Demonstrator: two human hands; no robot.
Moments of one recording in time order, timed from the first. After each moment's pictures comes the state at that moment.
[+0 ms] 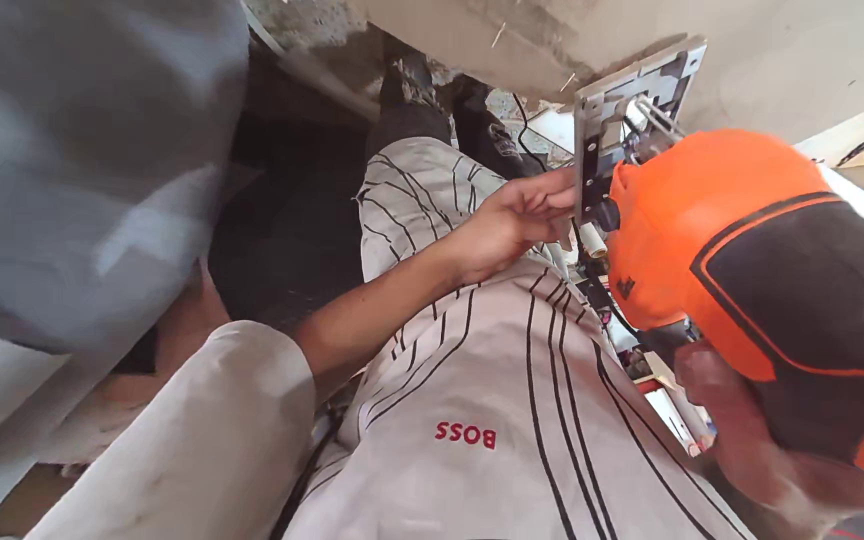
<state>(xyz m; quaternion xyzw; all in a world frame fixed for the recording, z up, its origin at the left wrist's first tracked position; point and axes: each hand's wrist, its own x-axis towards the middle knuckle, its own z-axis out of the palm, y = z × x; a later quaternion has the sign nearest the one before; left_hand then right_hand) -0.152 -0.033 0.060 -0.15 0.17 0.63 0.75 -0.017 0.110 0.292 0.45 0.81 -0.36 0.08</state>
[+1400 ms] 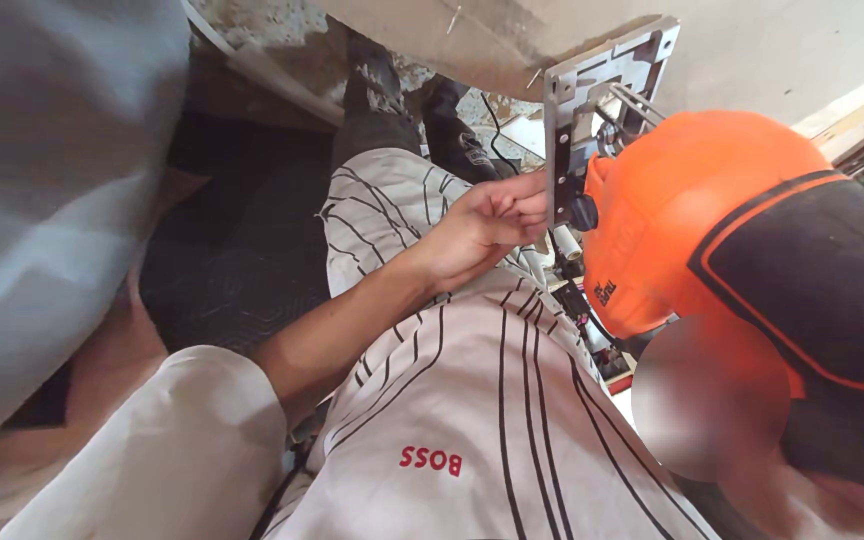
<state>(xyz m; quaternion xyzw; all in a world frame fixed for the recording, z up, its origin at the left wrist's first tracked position) -0.143 -0.036 0.046 -0.16 0.12 0.66 0.72 -0.023 0.112 0.290 0.48 0.79 -0.38 0.08</state>
